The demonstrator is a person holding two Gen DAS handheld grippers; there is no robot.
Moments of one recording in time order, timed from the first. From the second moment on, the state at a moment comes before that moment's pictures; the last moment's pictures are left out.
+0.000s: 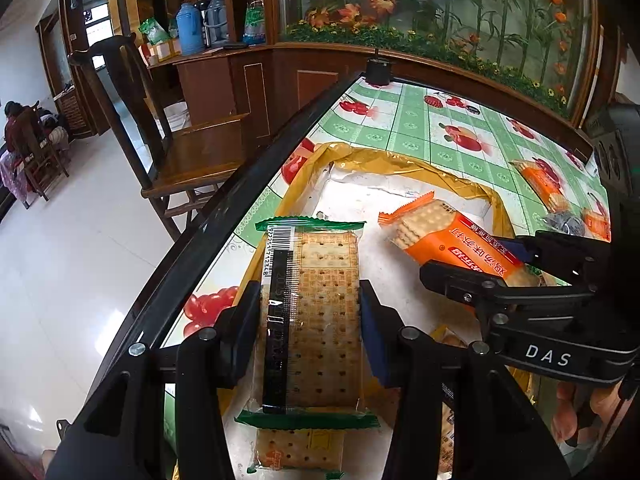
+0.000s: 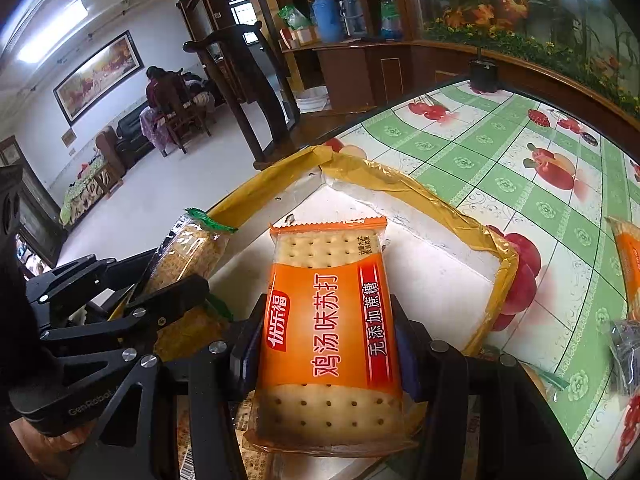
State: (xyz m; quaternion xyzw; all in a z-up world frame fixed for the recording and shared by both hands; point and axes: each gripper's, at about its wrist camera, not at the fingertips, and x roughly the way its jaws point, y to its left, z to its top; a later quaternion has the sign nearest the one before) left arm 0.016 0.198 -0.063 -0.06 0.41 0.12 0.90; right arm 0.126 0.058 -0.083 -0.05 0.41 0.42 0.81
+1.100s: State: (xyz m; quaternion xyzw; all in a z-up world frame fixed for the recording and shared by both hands) left arm 0.002 0.190 -0.048 -0.05 0.40 0.12 0.91; right arm 0.123 -0.003 -0.051 0.00 0.38 0.39 0.84
